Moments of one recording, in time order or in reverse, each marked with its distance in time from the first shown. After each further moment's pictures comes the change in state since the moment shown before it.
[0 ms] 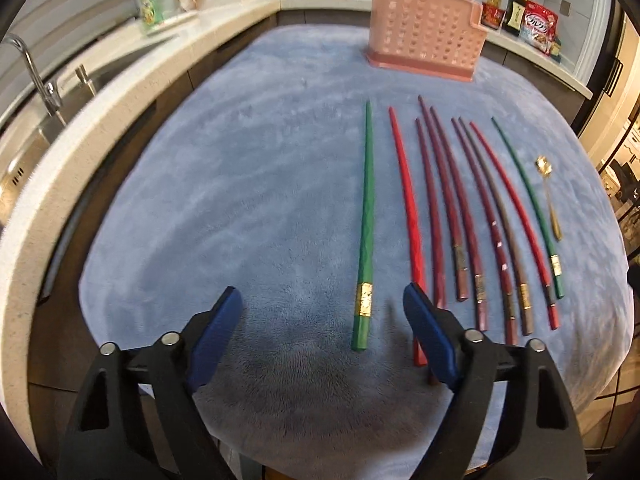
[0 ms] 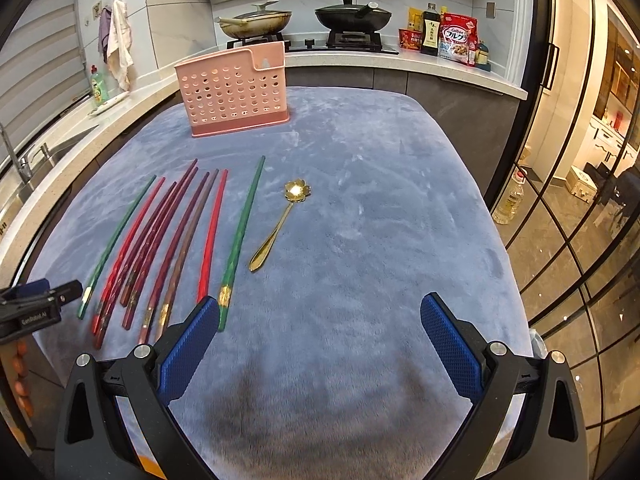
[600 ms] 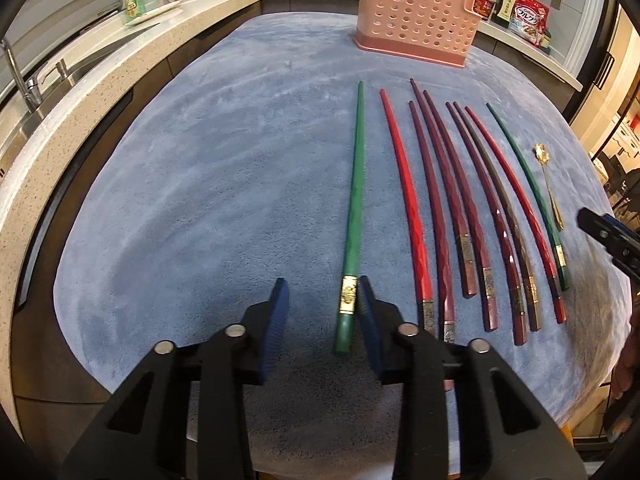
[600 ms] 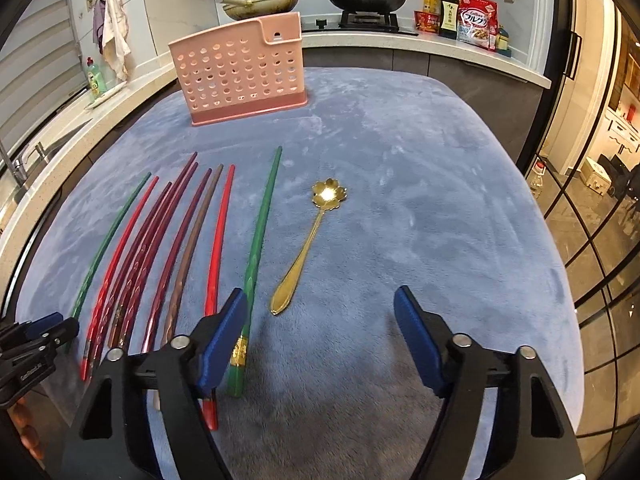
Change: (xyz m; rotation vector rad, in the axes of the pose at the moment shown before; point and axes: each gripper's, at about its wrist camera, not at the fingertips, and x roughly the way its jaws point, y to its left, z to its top) left arm 0.015 -0.001 -0.003 0.030 0.018 -0.055; right arm 0.065 0.027 0.021 0.012 0.069 0.045
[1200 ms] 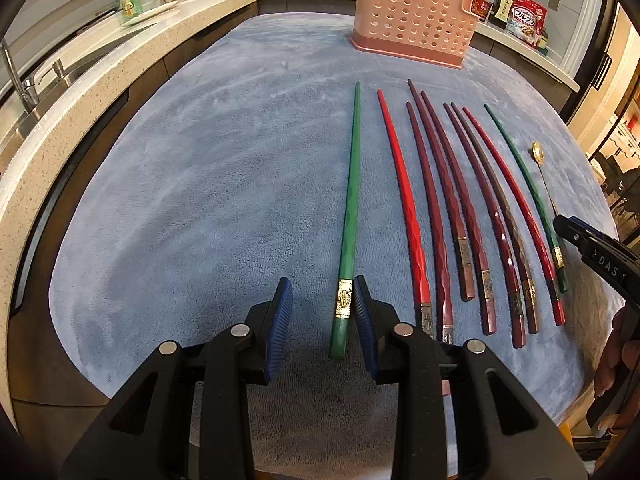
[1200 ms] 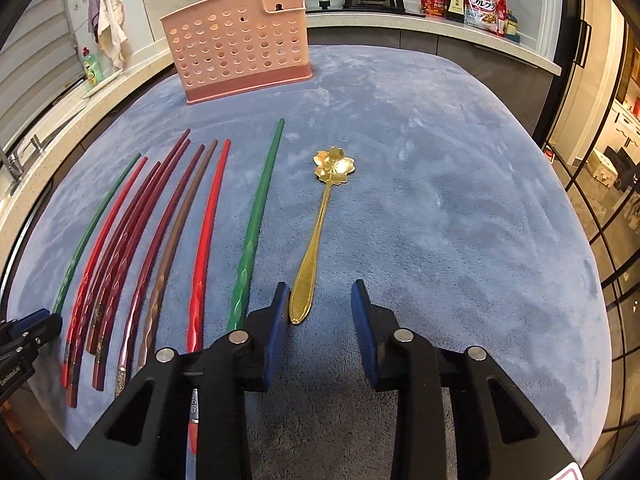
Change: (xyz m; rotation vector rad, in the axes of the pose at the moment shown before) left arm 0.003 0.000 0.000 -0.002 -0.006 -0.012; right arm 0.026 0.001 -0.008 0.005 0.032 0.013
